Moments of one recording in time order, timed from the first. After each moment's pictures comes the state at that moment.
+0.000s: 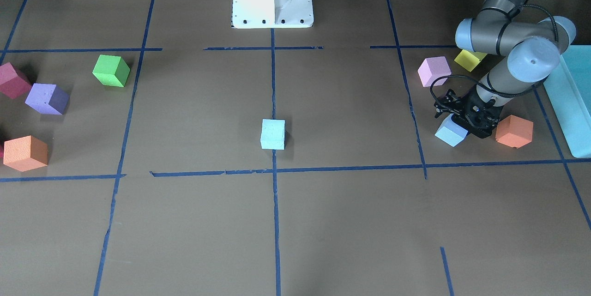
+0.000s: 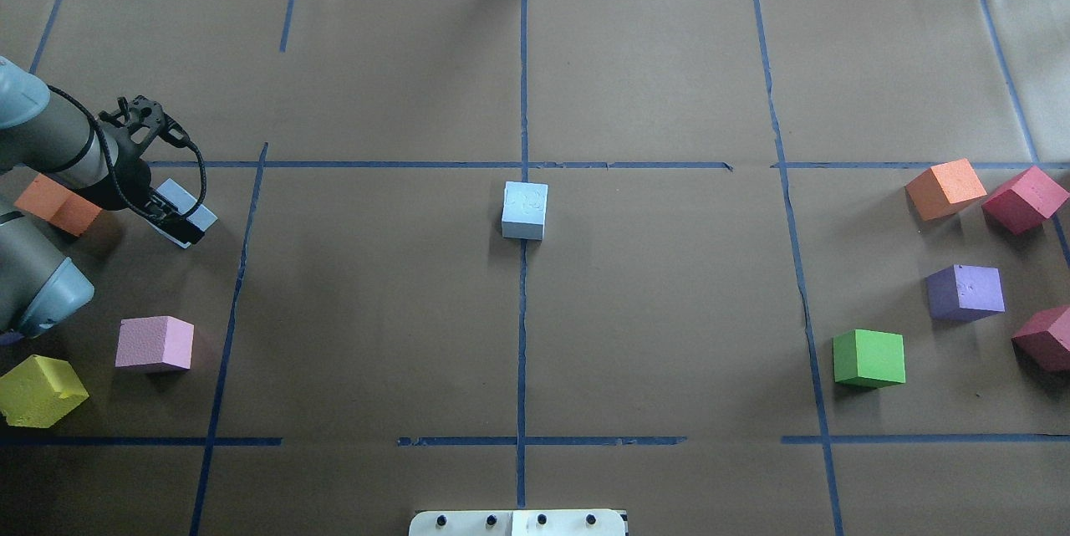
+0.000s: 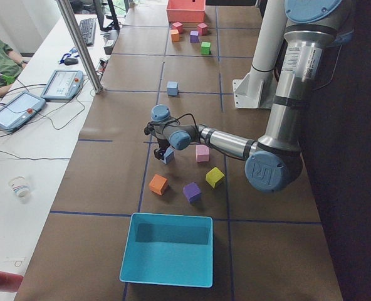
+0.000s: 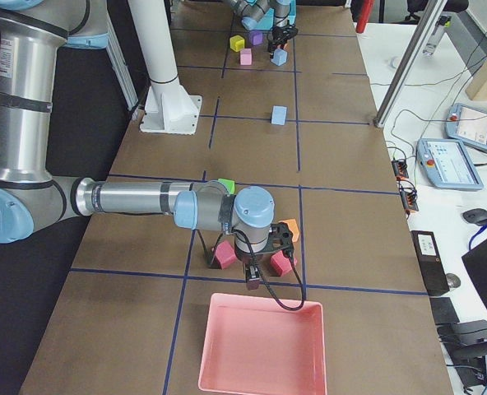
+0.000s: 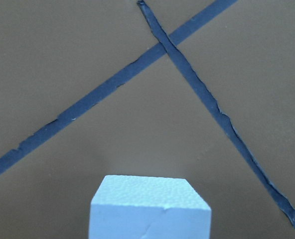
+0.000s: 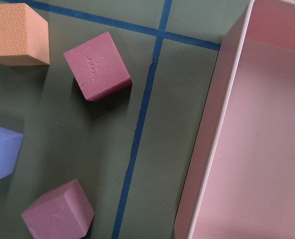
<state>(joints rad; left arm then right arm) -0.90 -1.76 -1.55 -2.01 -2.20 -0.23 1.58 -1.75 1.79 -1.66 2.30 -0.25</state>
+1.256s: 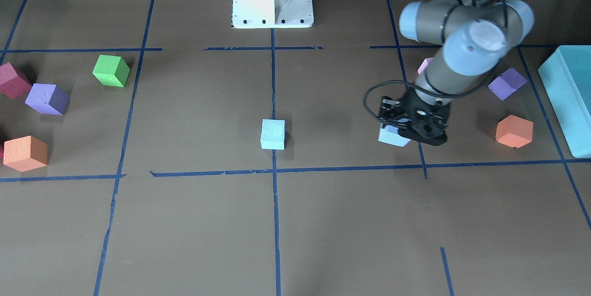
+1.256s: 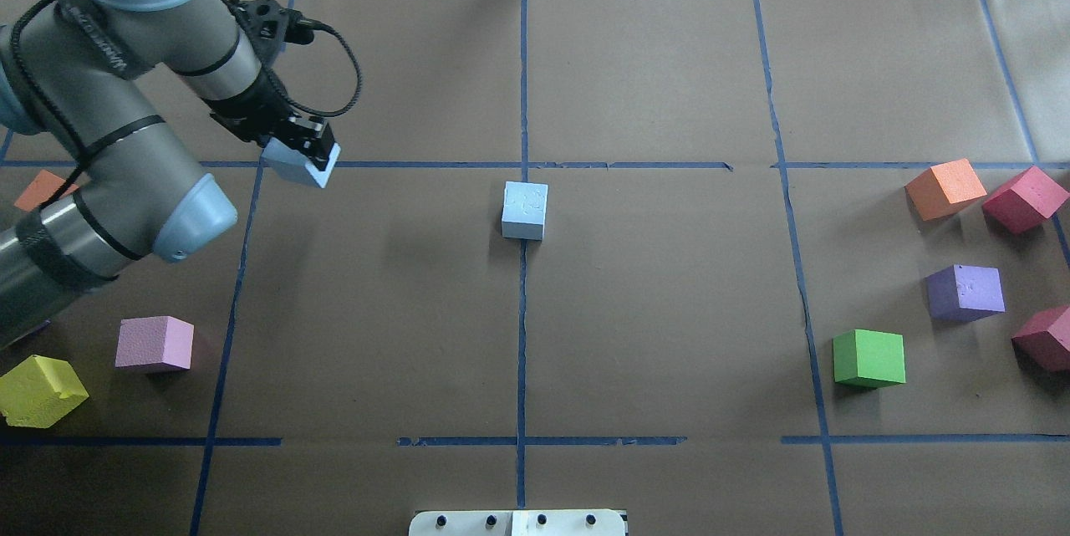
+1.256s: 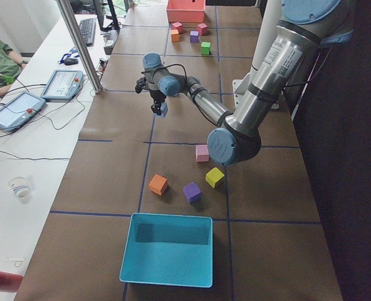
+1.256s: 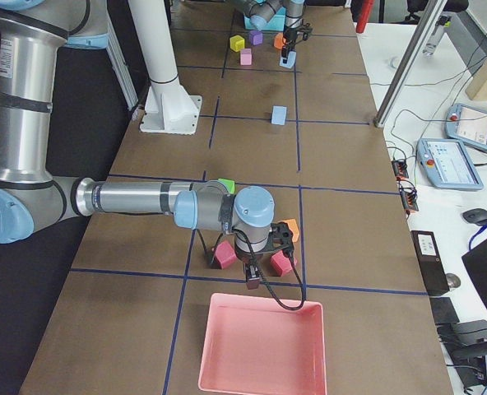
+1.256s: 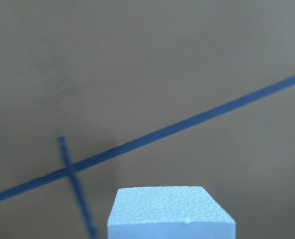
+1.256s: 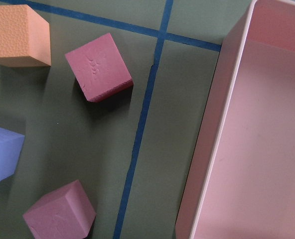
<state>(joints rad) -0.83 -2.15 -1.65 -1.60 -2.18 -0.74 1.58 -1.75 1.80 -1.66 2.30 -0.25</state>
